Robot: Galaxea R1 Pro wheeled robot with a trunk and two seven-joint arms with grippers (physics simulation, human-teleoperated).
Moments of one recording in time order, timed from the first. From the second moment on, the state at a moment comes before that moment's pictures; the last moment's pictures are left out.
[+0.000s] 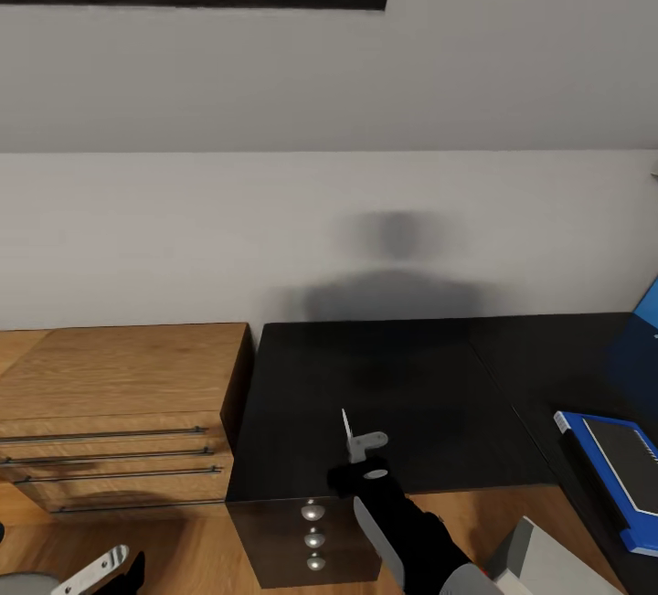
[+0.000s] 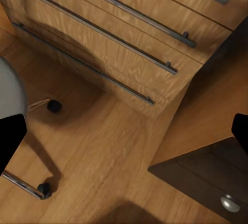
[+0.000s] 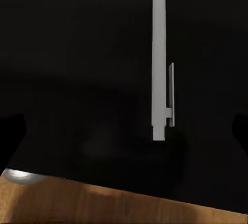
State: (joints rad) left arm 0.25 0.04 0.16 -1.47 0.47 0.15 0.28; right arm -0.50 0.17 0.48 -0.75 -0.25 0.44 -0.28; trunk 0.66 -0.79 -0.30
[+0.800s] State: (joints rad) left arm 0.25 0.04 0.14 -1.47 0.47 0.15 0.28; right arm -0.80 0.15 0.36 -0.41 -0.26 0.36 -0.12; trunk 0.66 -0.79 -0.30
